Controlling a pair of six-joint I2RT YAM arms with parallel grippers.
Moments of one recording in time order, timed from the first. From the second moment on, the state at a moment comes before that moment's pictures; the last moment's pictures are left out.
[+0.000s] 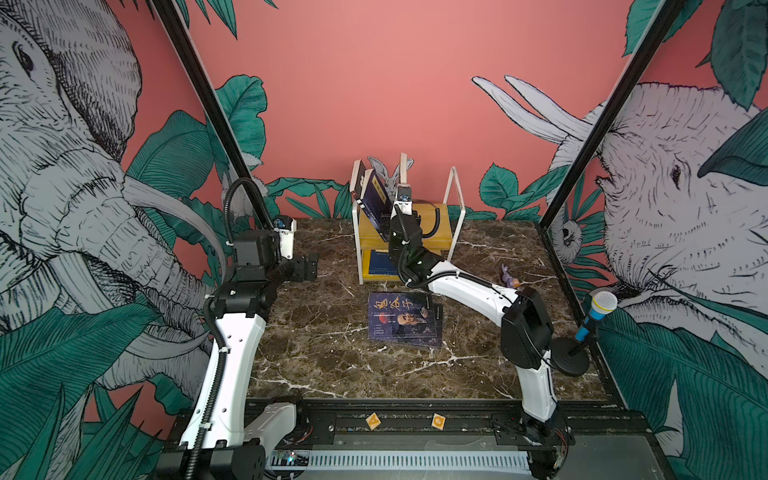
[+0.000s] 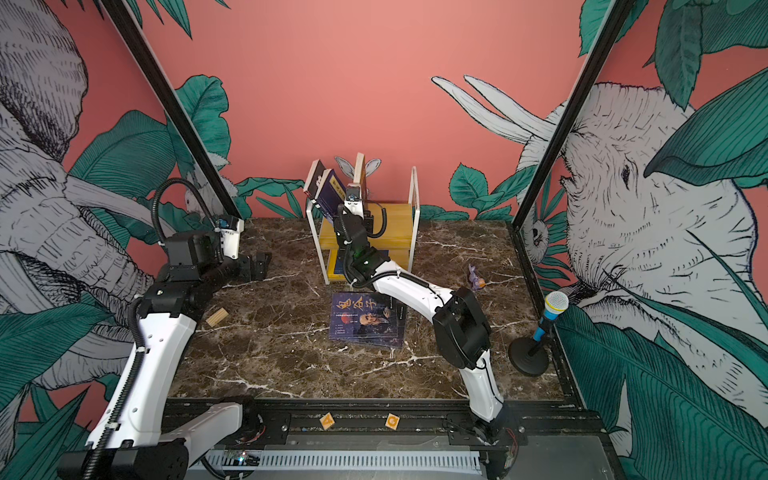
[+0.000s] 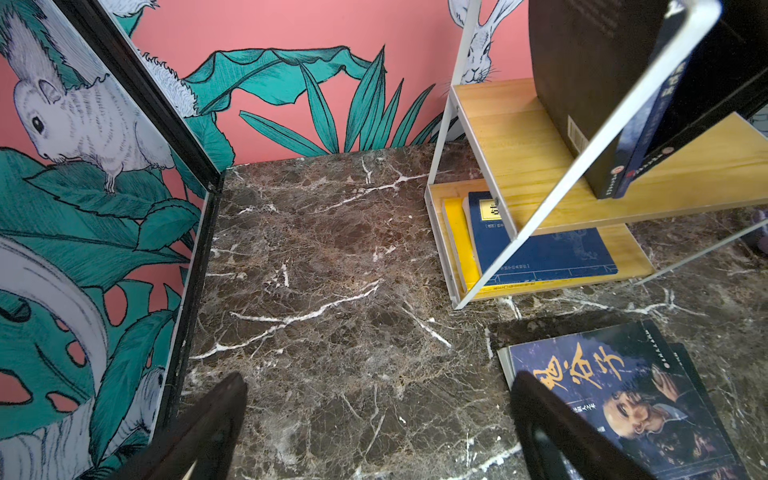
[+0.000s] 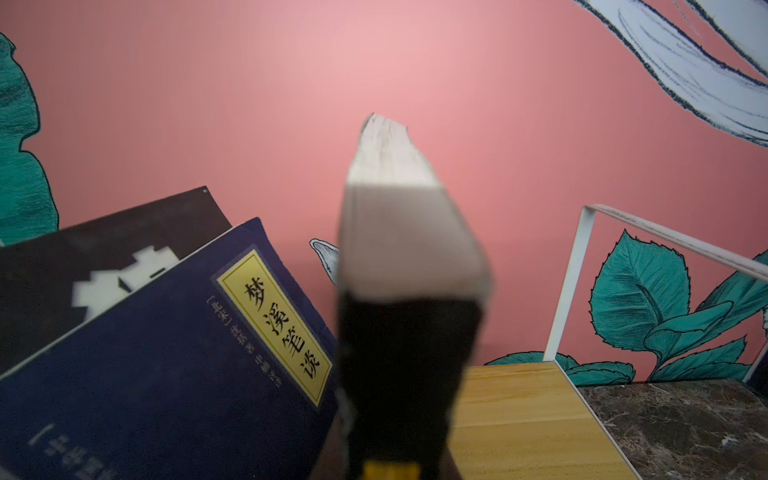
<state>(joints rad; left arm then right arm) 0.00 1.06 1.21 -0.69 0.16 0.10 0.85 2.04 1.79 0.37 0.80 0.04</state>
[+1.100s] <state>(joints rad) 0.04 1.06 1.19 -0.68 0.21 0.07 0.87 1.95 1.60 0.43 0.61 0.13</state>
